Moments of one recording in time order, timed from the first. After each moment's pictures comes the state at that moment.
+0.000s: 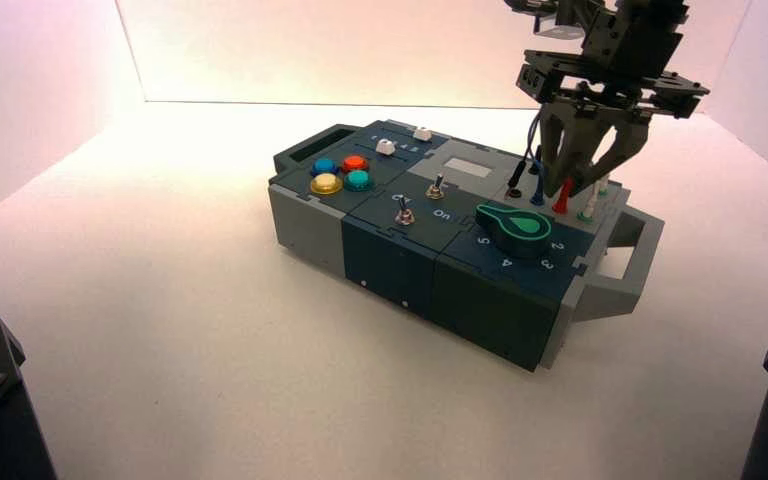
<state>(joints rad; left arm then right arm) -0.12 -1.17 1.06 -0.17 0.41 0.07 0.37 -0.11 0.84 0.20 0.77 0.03</state>
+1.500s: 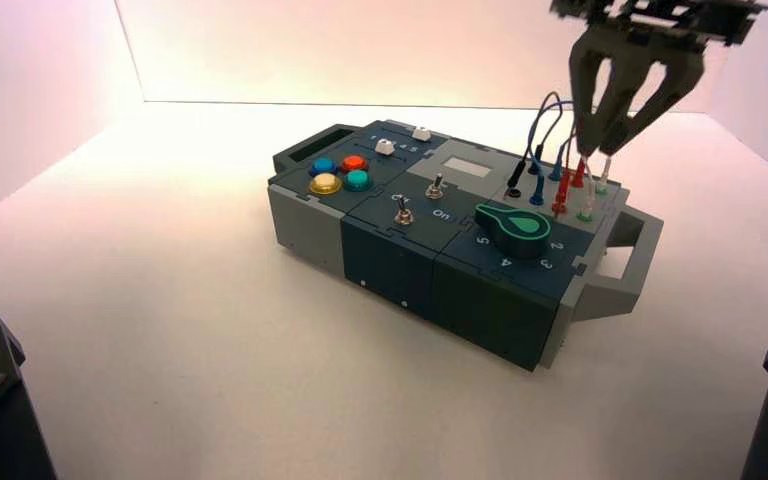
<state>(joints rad) -0.12 -1.15 1.06 -0.17 0.41 0.08 0.42 -0.32 0.79 0.16 1.09 0.00</state>
